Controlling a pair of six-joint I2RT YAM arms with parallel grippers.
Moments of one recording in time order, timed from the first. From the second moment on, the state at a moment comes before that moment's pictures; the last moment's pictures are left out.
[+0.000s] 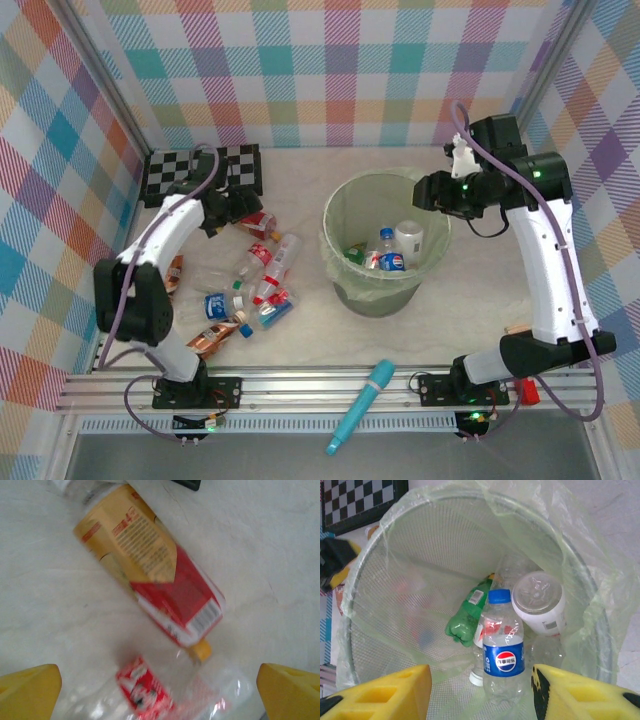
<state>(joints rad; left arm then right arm) -0.15 1.68 1.37 -0.76 0.07 -0.63 0.24 1.42 1.95 -1.52 -0.28 0.33</state>
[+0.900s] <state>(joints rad) -0.14 1.99 1.40 -0.46 0.07 -0.88 0.24 1.37 1.94 -1.55 -0.28 0.30</state>
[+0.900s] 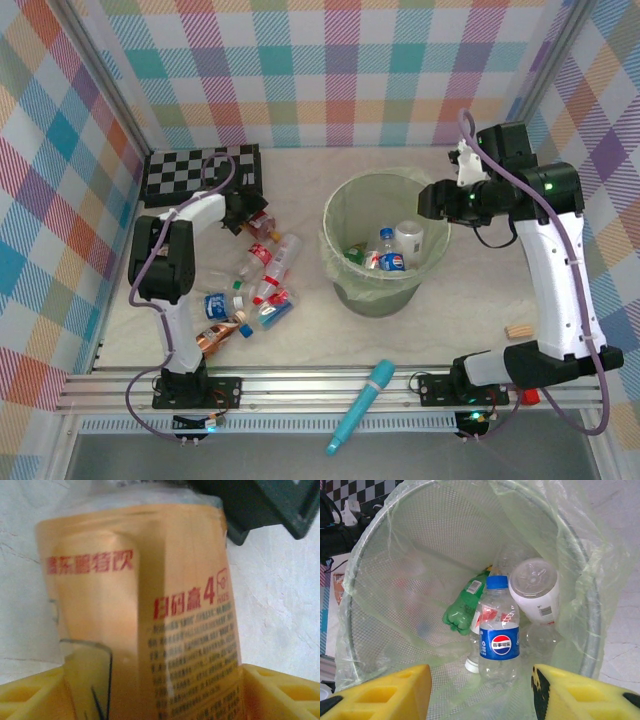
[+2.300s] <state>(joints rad) -0.43 1.40 1.47 -0.43 0.74 -0.43 0.48 1.84 2.31 -1.06 -0.69 0.57</state>
